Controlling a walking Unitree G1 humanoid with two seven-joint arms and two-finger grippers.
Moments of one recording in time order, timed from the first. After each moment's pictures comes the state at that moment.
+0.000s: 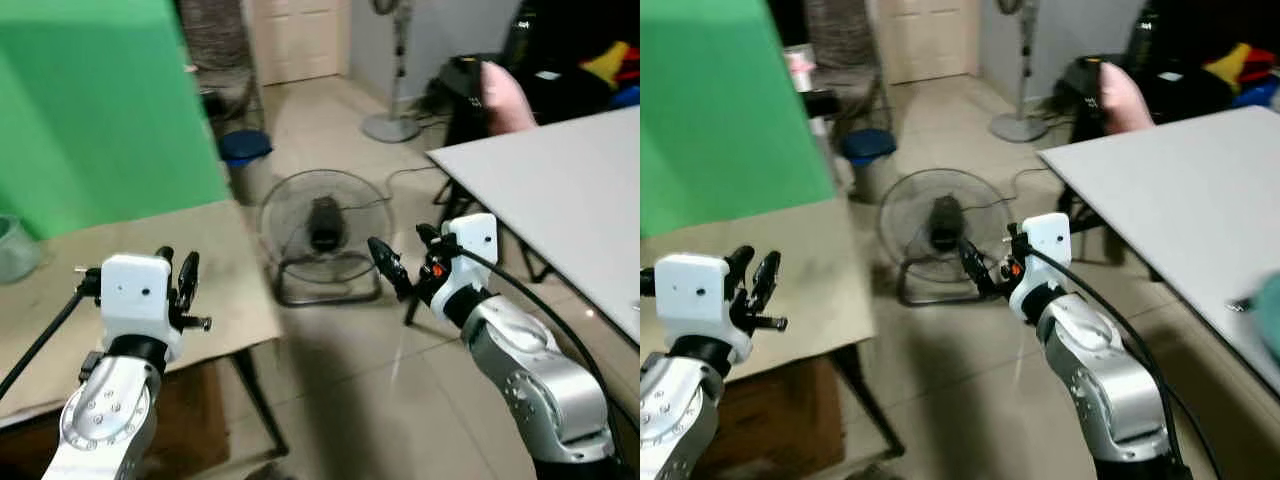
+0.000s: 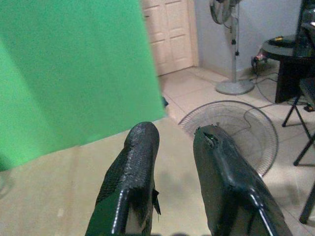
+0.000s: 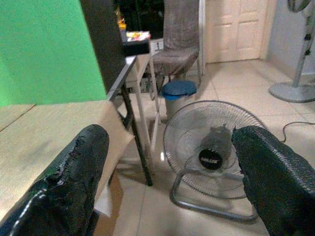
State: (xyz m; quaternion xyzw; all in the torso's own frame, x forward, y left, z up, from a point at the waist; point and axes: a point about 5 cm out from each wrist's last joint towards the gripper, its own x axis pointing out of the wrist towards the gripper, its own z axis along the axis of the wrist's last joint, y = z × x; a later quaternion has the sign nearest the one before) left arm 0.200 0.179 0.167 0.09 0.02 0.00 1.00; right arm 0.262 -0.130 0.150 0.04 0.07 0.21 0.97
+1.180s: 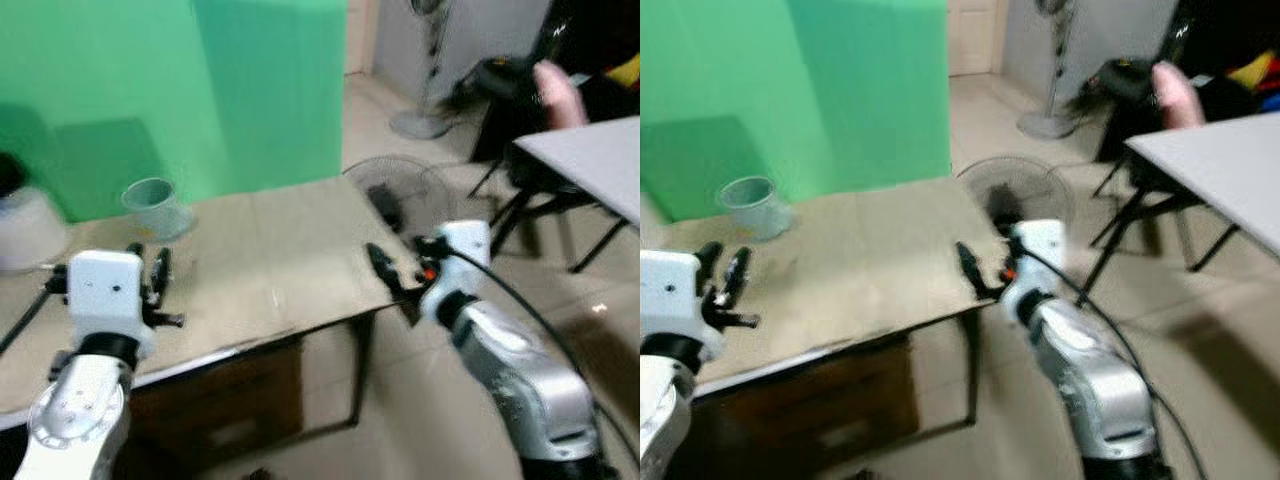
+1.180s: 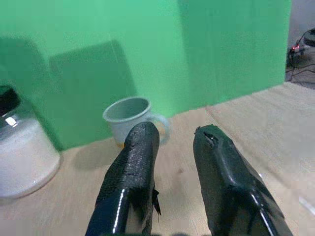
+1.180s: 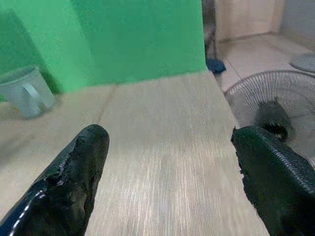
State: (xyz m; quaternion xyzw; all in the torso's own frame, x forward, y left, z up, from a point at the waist) left arm 0.197 0.201 0.168 0.10 0.03 0.03 0.99; right arm 0.264 -0.126 0.136 0.08 0.11 0.18 0.97
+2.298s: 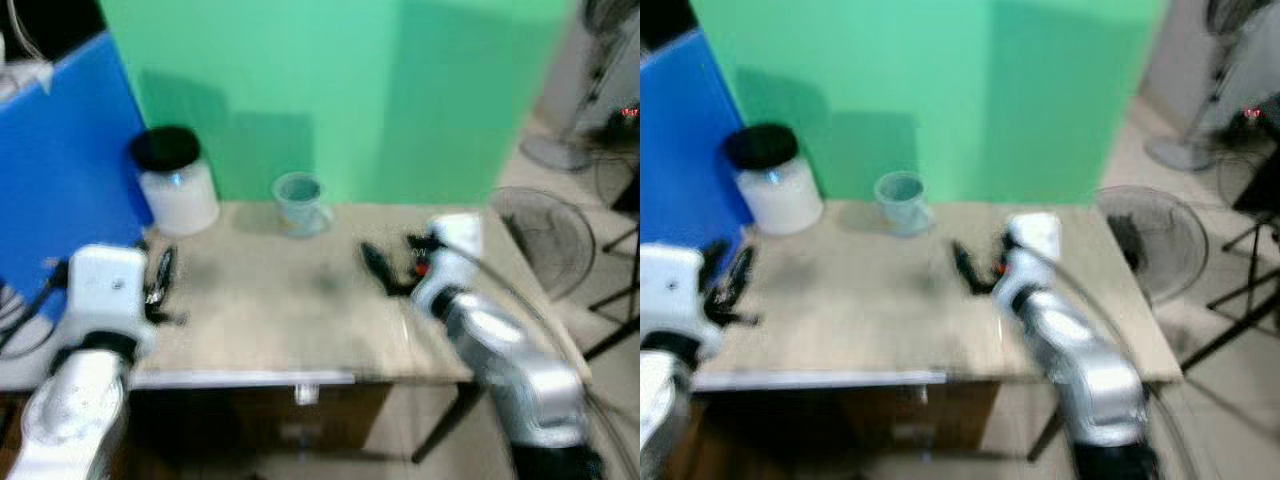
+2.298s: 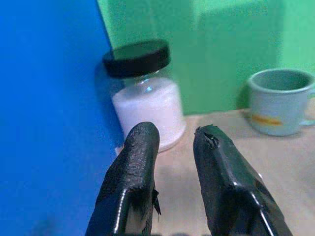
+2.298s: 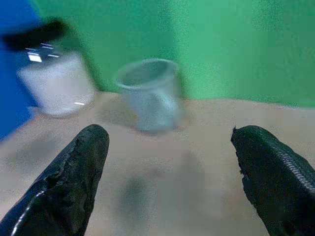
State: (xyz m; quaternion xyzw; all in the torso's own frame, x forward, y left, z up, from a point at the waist) left arm 0.199 0.205 0.170 0.12 0.03 0.02 0.99; right arm 0.272 -0.101 0.142 0.09 0.11 0.24 0.96
